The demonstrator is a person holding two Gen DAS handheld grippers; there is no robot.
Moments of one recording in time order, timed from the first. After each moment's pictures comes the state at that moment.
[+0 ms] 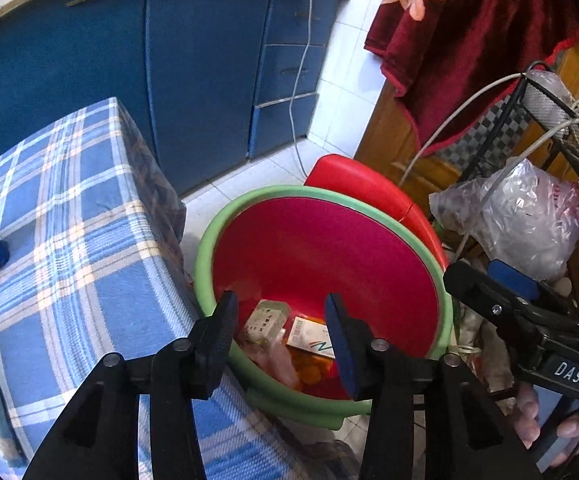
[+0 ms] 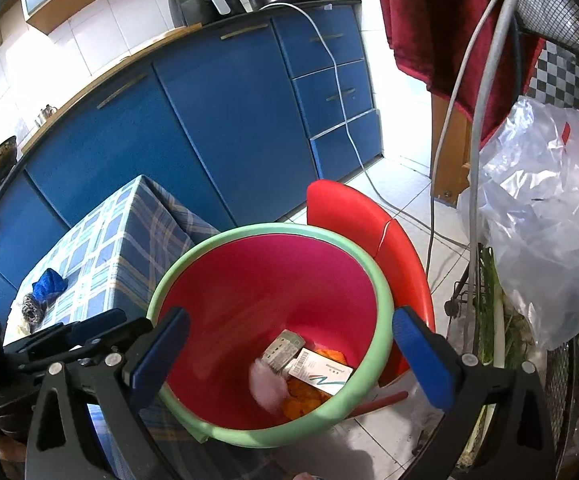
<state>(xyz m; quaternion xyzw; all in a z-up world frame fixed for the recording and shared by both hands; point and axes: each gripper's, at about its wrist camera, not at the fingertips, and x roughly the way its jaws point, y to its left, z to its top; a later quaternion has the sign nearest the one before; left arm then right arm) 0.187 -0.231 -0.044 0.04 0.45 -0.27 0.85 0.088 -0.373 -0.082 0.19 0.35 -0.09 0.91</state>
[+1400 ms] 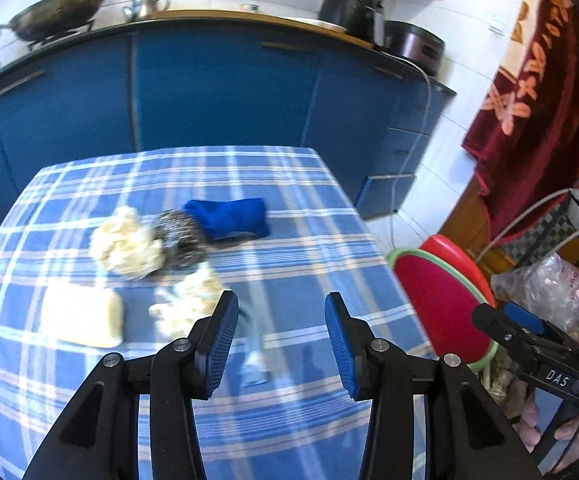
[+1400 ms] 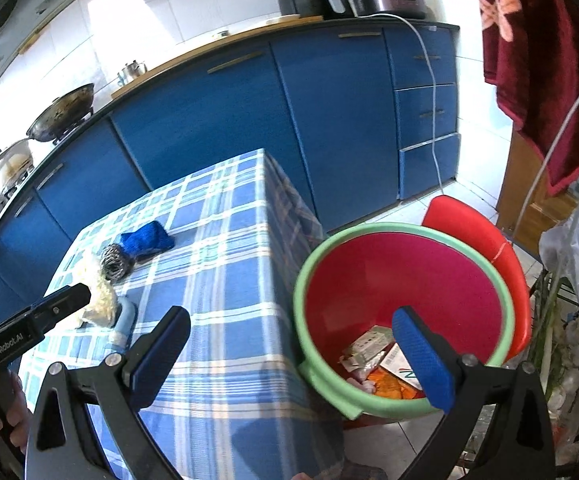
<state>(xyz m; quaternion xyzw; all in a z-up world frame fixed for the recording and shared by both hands) 0.140 -0.024 0.013 -0.05 0.38 -0.11 0.92 0.093 -0.237 -0.043 0.13 0.34 0.03 0.93</state>
